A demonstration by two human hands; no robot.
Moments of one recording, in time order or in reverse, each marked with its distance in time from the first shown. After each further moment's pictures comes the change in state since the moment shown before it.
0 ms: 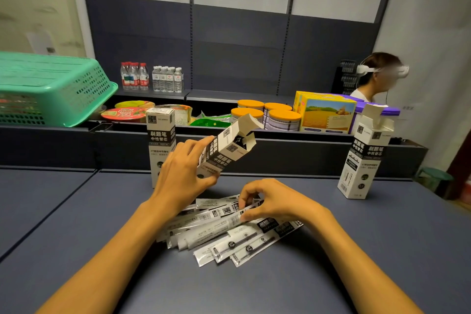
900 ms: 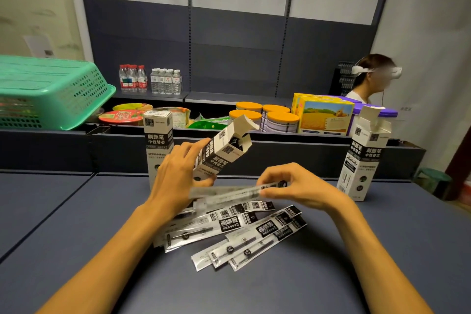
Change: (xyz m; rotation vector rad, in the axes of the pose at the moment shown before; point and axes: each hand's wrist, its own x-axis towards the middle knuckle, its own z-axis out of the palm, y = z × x) left_hand 0.001 -0.001 -0.002 -0.004 -0.021 -0.016; right_hand -0.026 0.008 -0.041 0.159 0.131 -0.096
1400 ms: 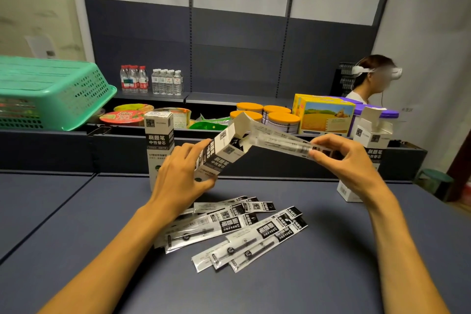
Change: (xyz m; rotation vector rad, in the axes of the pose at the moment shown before) left_hand 0.000 0.000 0.003 0.038 0.036 0.004; right_hand -0.032 0.017 -0.051 -0.009 0.642 -0.013
